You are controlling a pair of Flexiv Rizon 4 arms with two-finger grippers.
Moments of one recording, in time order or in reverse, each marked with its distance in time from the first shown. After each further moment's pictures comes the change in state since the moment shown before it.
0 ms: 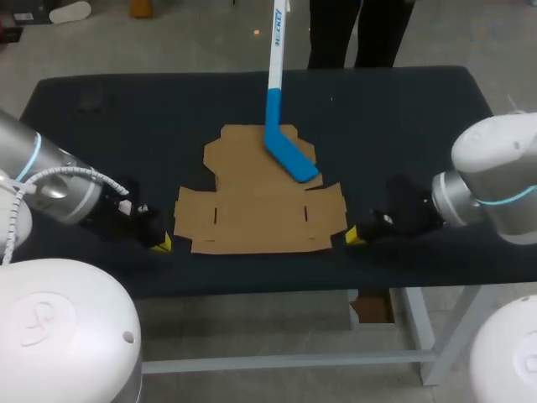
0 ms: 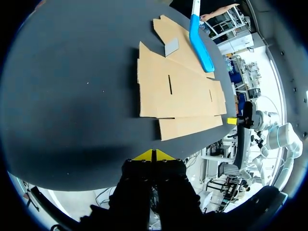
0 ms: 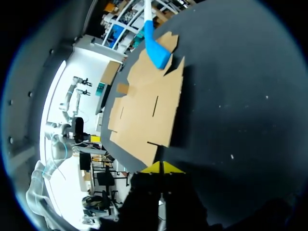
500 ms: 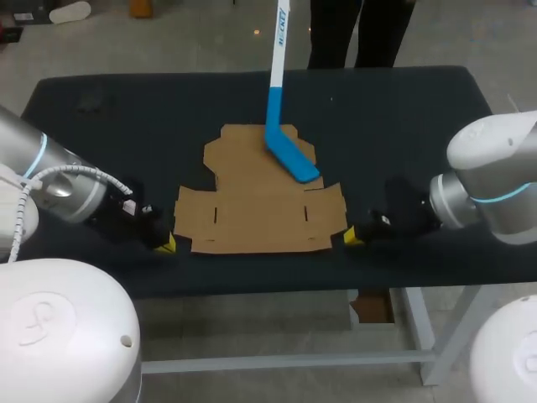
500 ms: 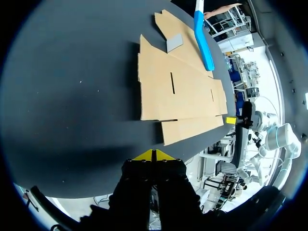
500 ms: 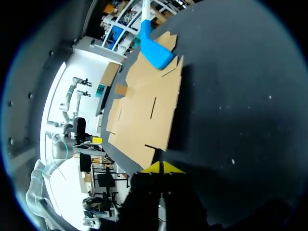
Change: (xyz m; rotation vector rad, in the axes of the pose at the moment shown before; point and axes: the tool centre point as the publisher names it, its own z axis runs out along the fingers) left arm -0.001 -0.004 0.013 -0.030 0.026 -0.006; right arm -0.003 0.002 0.006 -0.013 0.004 0.007
